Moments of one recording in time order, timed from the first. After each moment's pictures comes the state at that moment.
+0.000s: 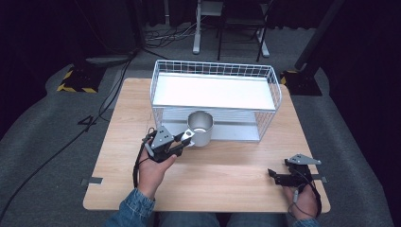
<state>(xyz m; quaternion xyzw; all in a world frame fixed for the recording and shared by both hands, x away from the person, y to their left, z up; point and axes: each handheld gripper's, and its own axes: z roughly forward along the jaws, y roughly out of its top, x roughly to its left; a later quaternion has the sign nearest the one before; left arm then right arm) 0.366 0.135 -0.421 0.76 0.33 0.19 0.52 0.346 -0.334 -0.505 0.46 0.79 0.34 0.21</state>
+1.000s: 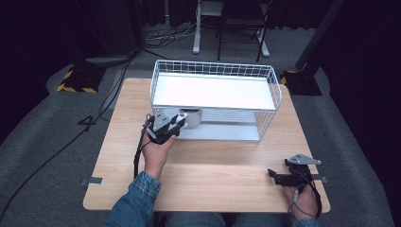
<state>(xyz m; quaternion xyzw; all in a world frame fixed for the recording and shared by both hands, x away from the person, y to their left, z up) 0.423 0.138 -0.438 0.72 0.39 0.25 0.52 0.346 -0.334 -0.505 0.46 0.79 0.34 0.21</state>
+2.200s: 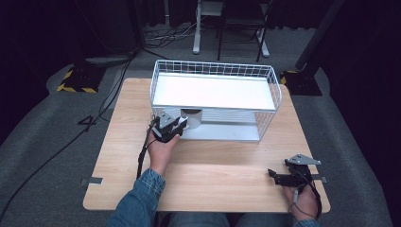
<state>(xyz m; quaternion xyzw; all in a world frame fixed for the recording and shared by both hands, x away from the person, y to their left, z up) 0.442 0.132 -0.464 0.72 0.43 0.23 0.50 0.346 -0.334 -0.505 0.47 0.79 0.34 0.21</state>
